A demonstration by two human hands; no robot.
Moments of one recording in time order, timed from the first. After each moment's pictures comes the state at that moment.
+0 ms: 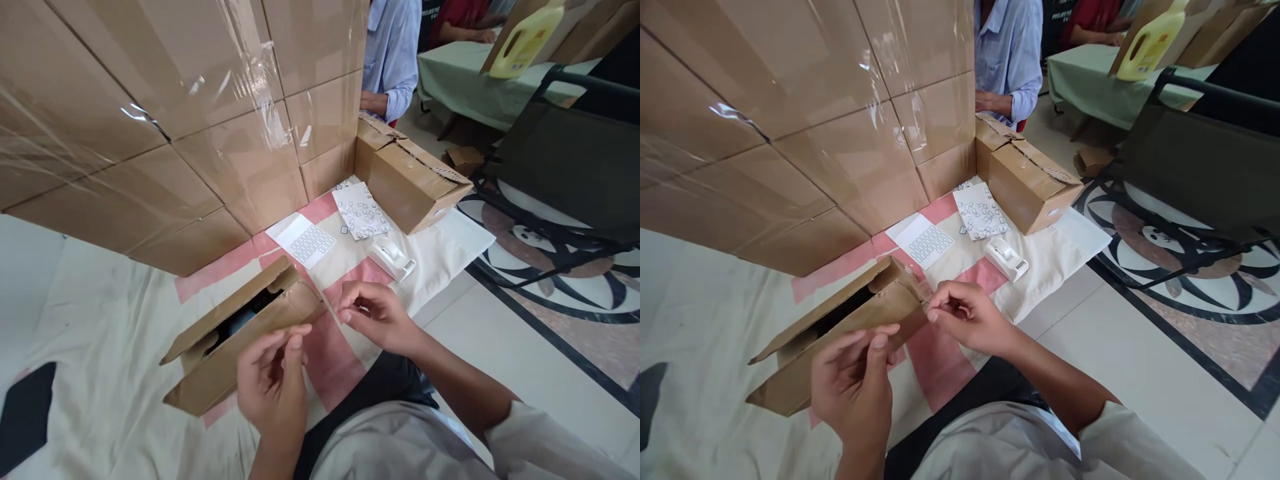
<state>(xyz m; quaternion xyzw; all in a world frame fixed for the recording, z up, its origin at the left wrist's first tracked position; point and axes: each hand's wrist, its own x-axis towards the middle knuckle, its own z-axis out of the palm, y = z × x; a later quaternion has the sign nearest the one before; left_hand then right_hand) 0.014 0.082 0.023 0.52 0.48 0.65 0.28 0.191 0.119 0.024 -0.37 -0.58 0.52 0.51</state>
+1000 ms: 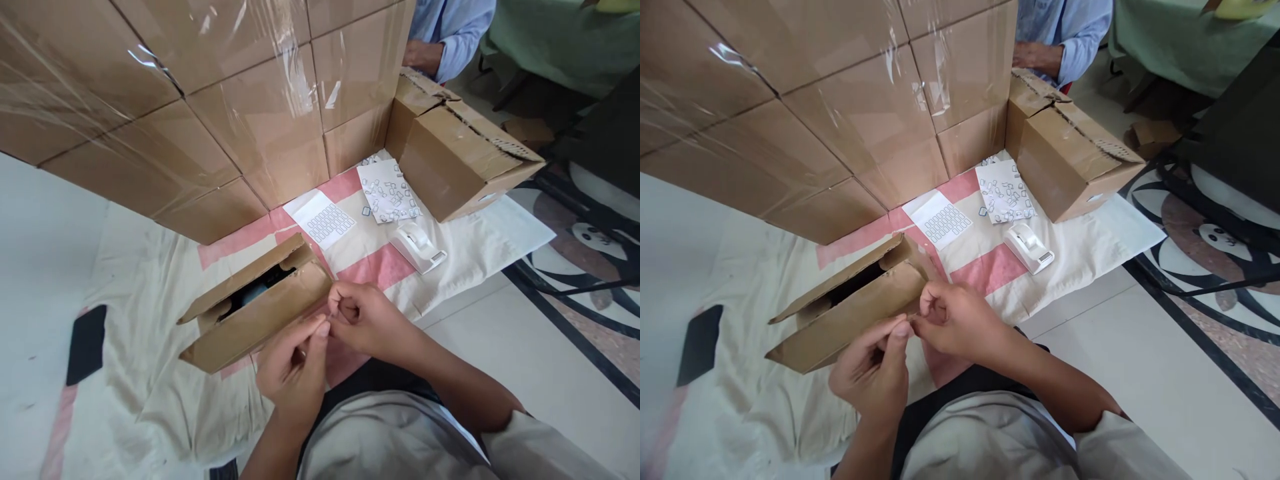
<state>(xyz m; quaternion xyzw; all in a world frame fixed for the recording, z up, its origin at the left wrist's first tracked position) 0.019 0.076 0.019 0.56 0.54 0.61 0.17 0.166 0.120 0.026 -0.43 -0.62 0.53 0.39</state>
